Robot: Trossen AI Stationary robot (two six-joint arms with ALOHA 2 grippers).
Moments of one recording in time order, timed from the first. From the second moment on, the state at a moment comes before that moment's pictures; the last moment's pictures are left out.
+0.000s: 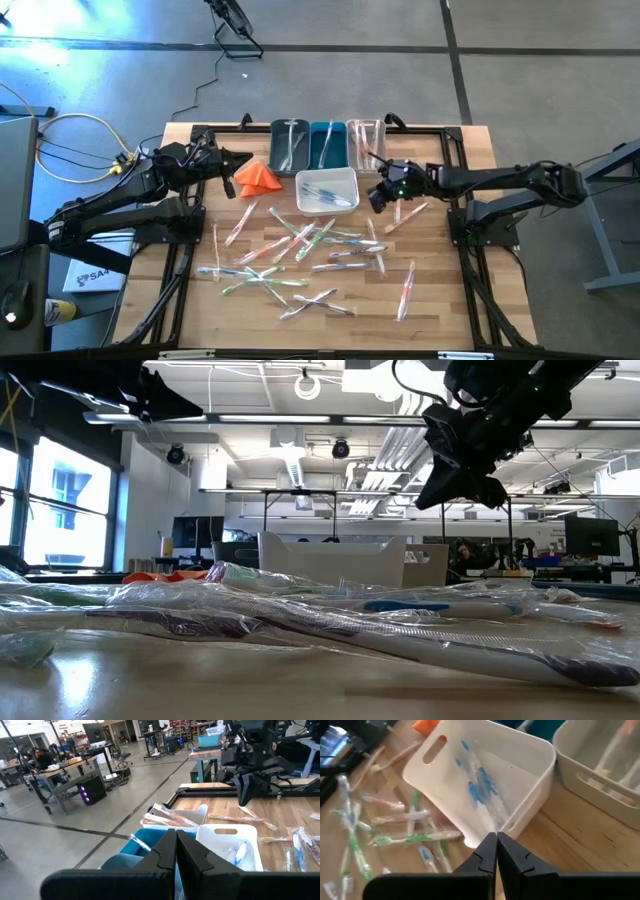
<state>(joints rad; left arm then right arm) 0.43 0.46 0.50 -0.08 -0.02 0.21 -0.18 1.19 0.67 -0.21 0.06 0.68</state>
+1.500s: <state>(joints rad) 0.43 0.46 0.50 -0.08 -0.02 0.21 -0.21 1.43 0.83 -0.83 0.26 1.07</state>
